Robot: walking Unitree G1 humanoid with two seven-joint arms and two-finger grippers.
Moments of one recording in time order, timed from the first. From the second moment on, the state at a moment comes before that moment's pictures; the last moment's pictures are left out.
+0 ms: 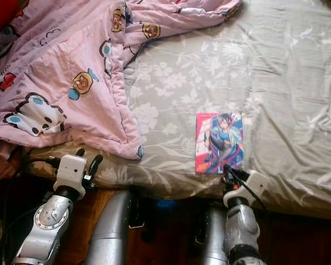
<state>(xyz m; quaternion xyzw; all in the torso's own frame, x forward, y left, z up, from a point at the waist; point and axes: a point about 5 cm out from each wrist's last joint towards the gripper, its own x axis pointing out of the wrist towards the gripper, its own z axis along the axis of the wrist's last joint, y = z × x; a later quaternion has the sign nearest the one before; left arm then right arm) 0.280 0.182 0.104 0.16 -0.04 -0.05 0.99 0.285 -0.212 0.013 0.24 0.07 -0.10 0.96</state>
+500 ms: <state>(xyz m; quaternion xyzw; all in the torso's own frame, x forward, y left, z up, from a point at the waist) 0.280 0.182 0.091 0.16 -0.02 -0.06 0.99 0.273 -0.206 -0.002 0.24 0.11 -0.11 0.96</state>
